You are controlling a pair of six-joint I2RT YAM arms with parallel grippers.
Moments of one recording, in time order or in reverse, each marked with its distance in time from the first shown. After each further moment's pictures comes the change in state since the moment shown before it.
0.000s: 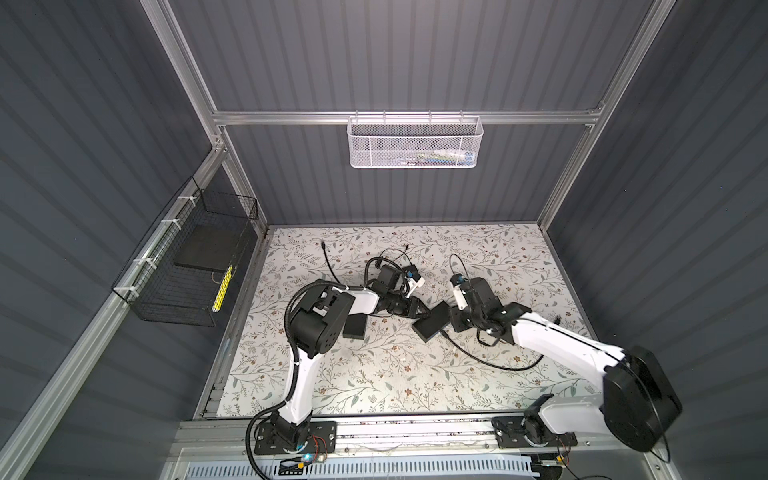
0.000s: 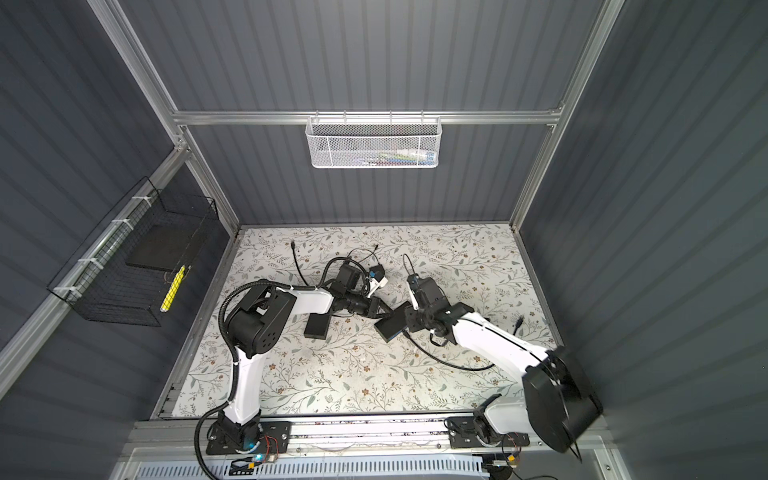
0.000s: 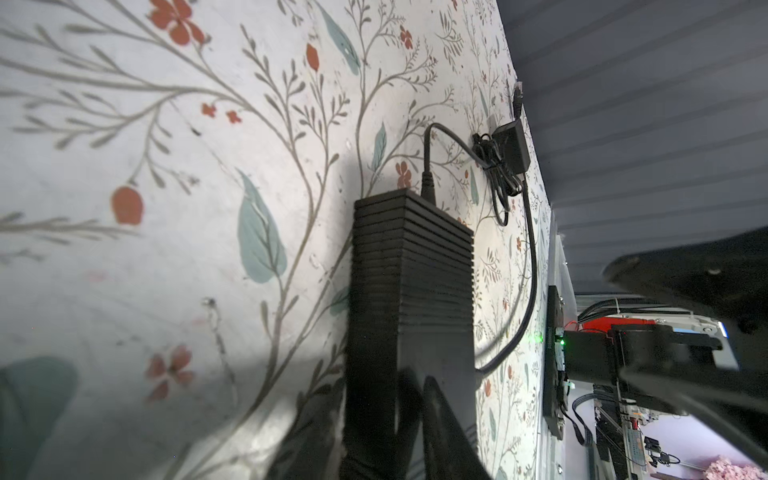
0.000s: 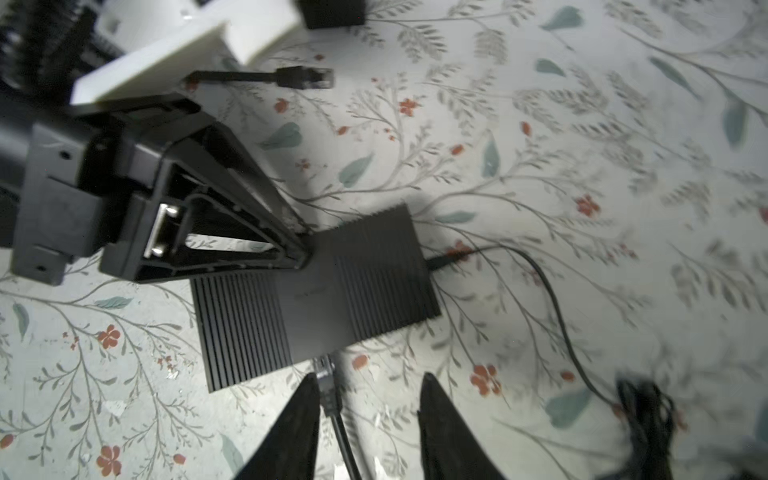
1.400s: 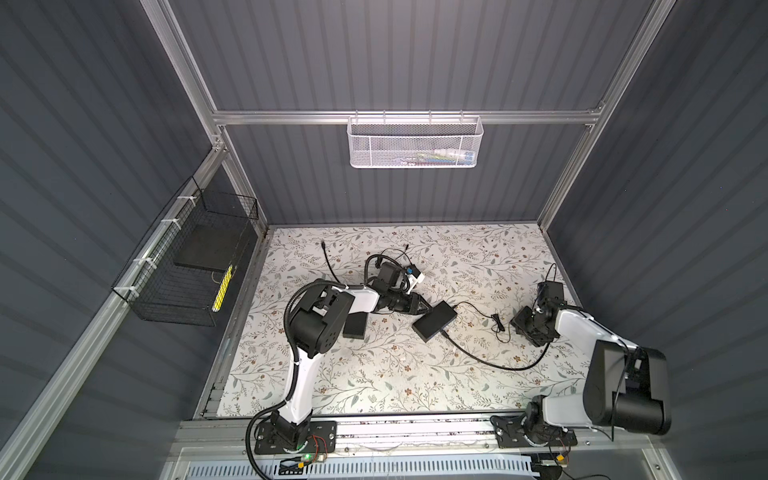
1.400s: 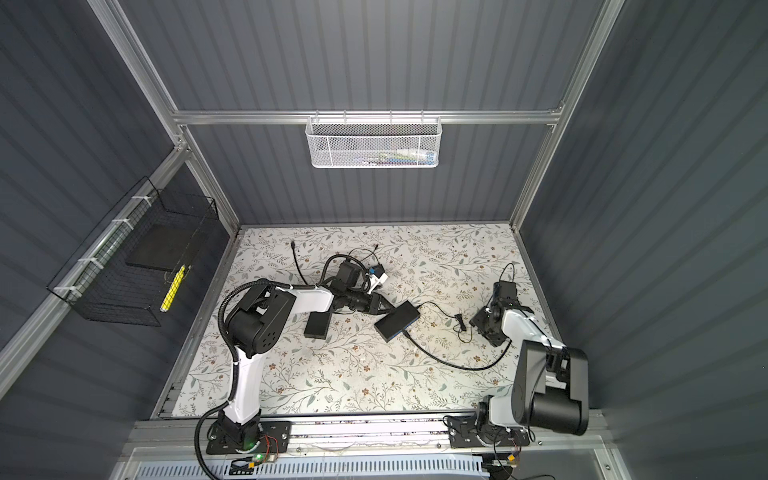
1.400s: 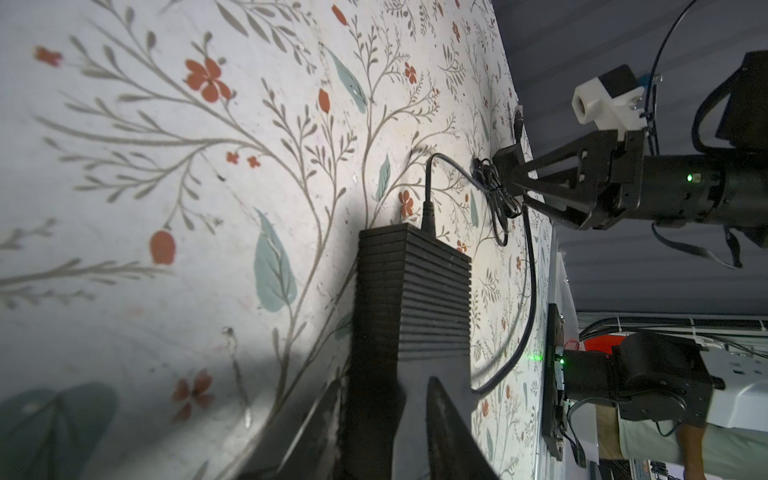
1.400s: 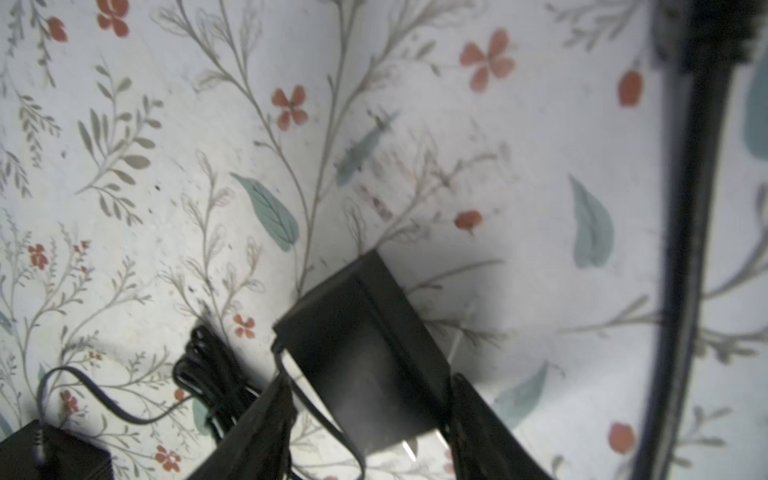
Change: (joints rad) left arm 0.002 -0.005 0.019 0.031 -0.021 -0.047; right arm -0.744 0.187 -0.026 -0.105 -0.188 0.344
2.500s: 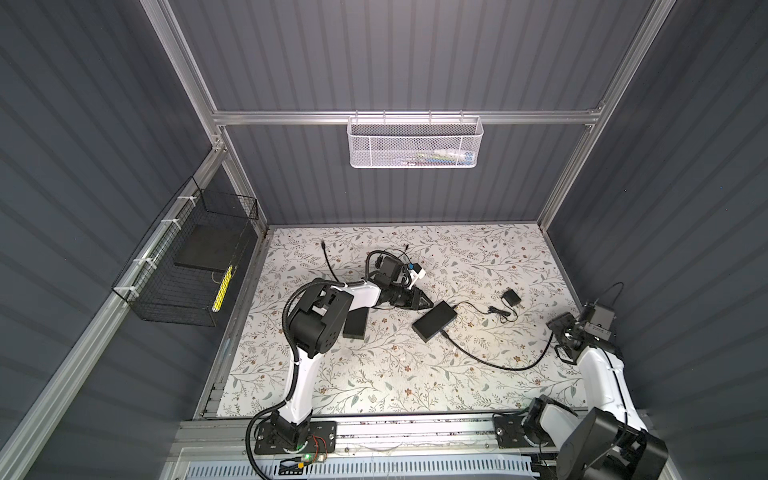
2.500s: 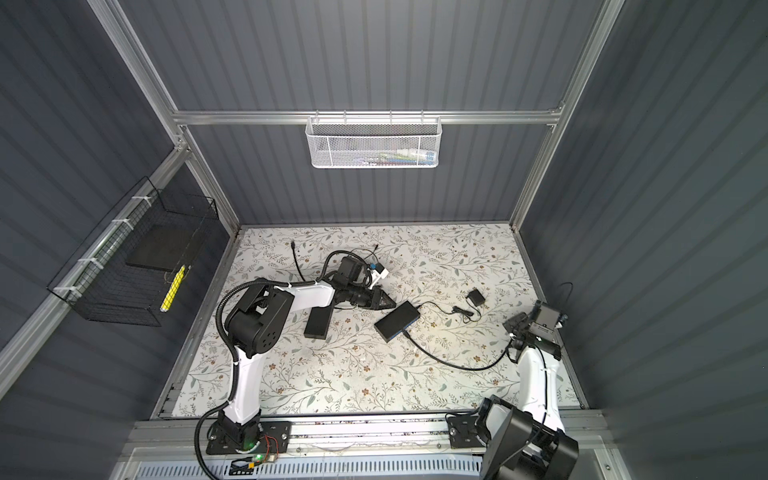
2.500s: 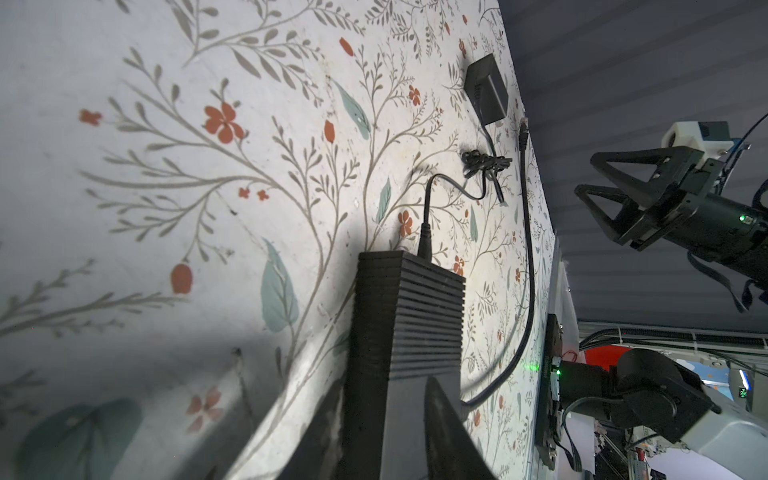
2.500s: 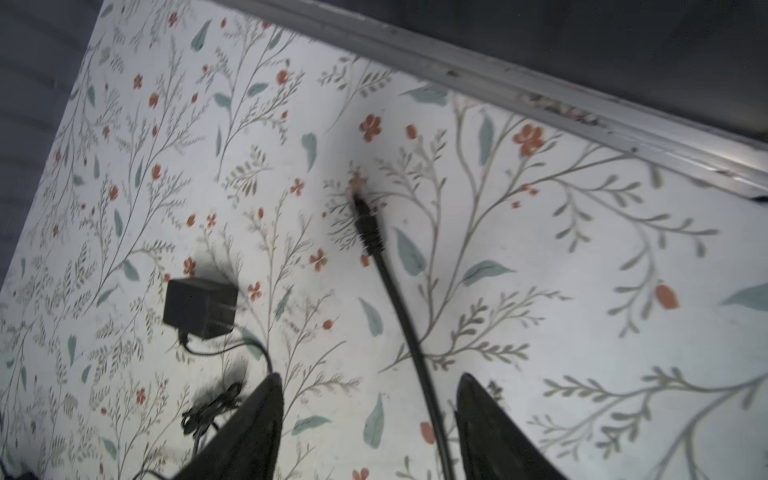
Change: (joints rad) left arm 0.001 0.002 0.076 -0.109 -0.027 0.001; right arm -0.386 -0.435 -0.184 0.062 0.041 -0.006
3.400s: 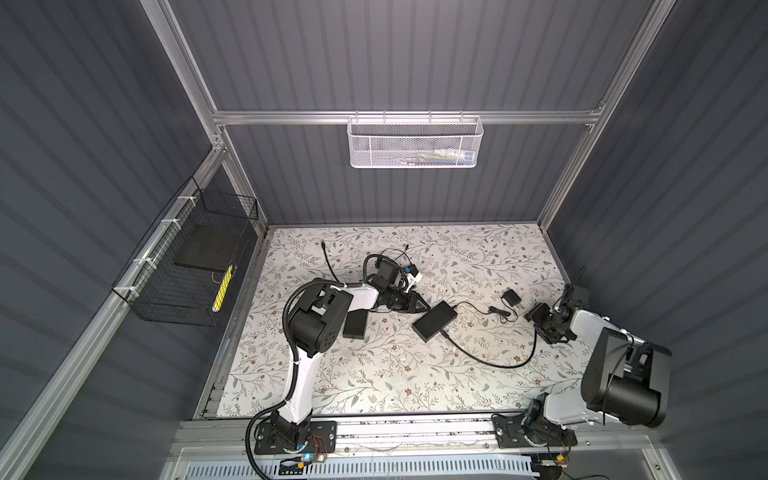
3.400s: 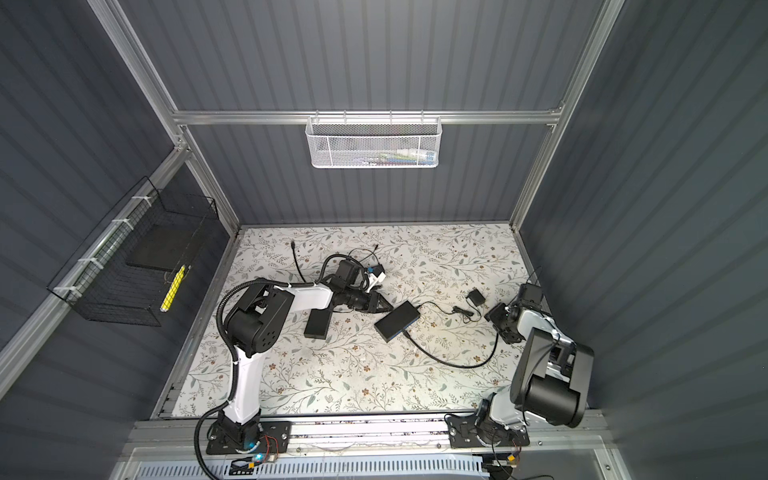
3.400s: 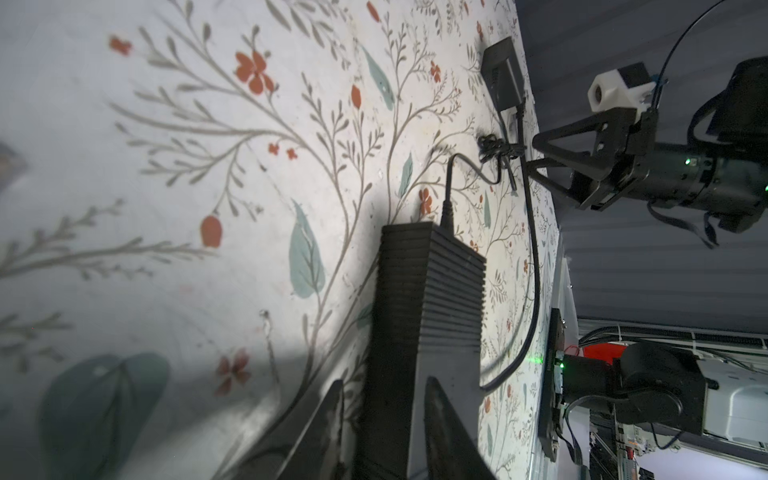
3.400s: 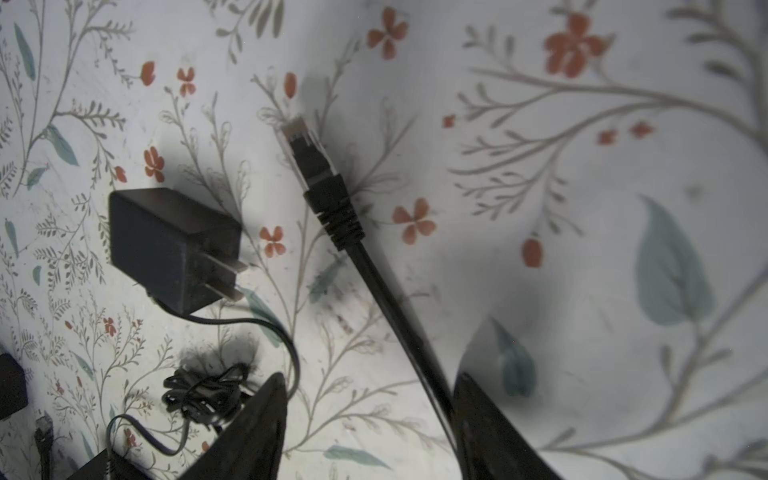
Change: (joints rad) left arm 0.012 0.000 -0.058 0.019 0.015 -0.002; right arm 0.196 0.492 0.195 0.044 -0.195 -0.098
